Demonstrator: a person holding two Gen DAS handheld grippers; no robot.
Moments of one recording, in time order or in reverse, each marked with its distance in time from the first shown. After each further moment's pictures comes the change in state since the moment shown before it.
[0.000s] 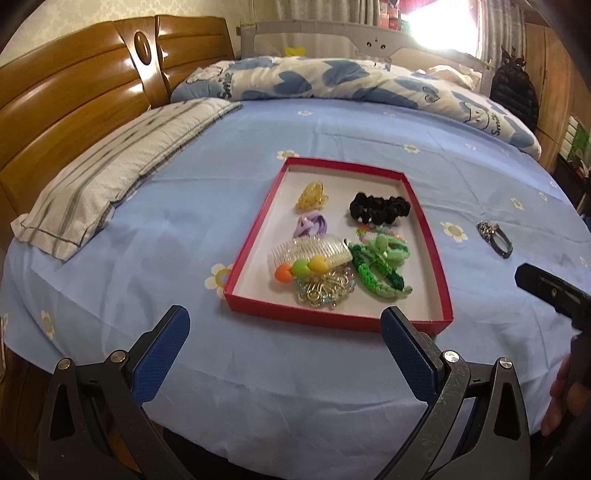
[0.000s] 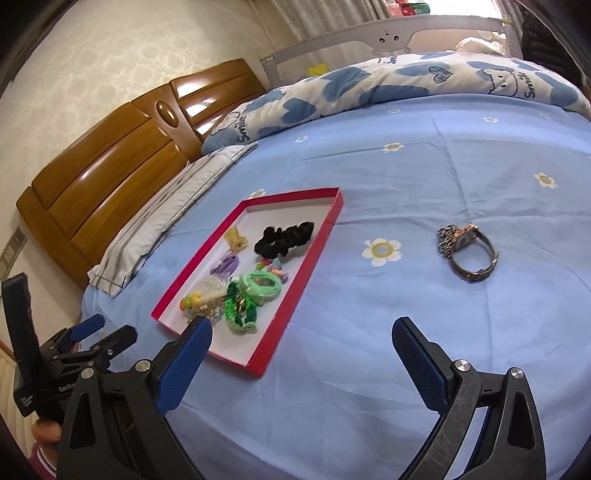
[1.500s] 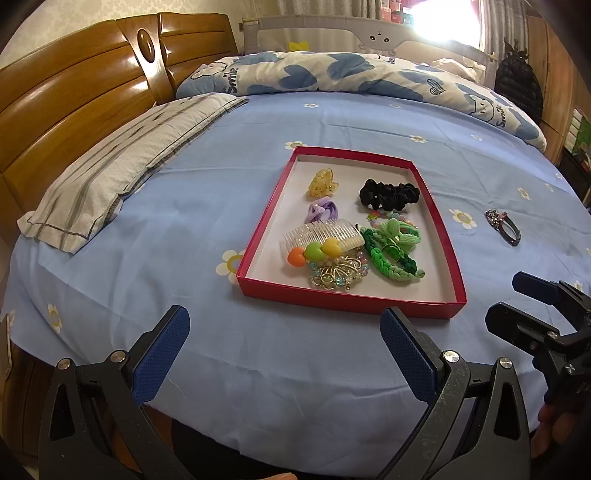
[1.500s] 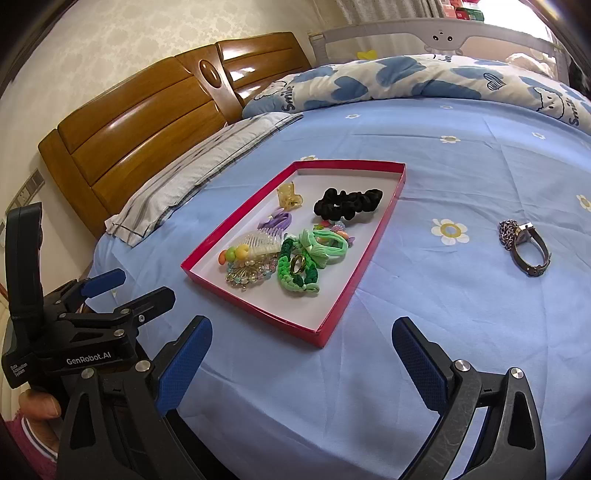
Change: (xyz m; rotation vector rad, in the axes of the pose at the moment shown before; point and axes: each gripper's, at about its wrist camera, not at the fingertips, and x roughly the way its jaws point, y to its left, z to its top) left arm -0.001 0.005 -0.013 0.012 0.007 0.025; right arm 0.020 0.052 -0.024 -0.145 0.067 0.045
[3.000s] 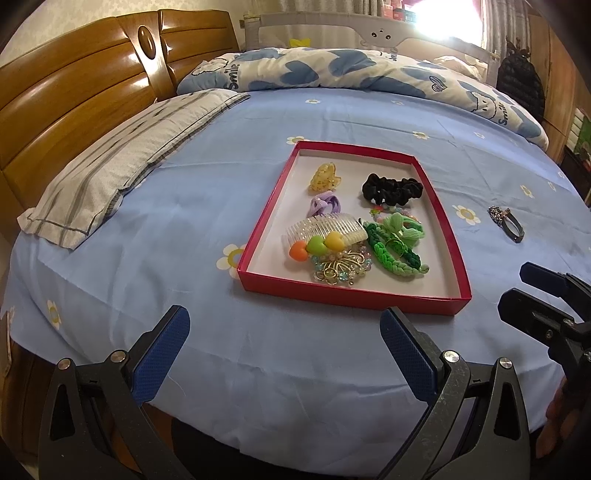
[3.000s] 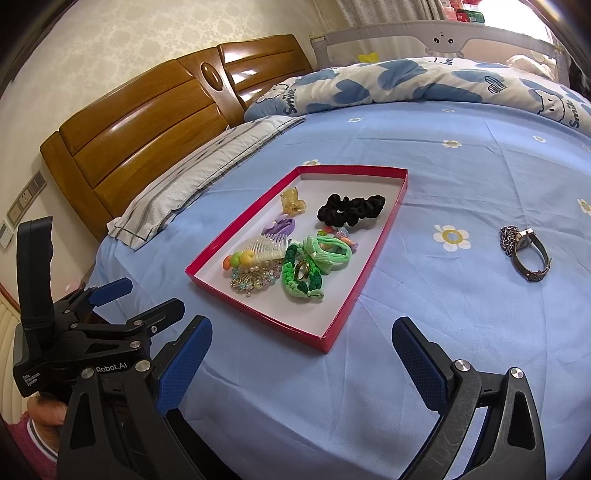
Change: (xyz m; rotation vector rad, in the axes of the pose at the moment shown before) left arm 0.003 0.002 -0.003 -0.002 0.011 0.008; right arm -0.003 0.006 0.006 -0.002 -0.010 0.003
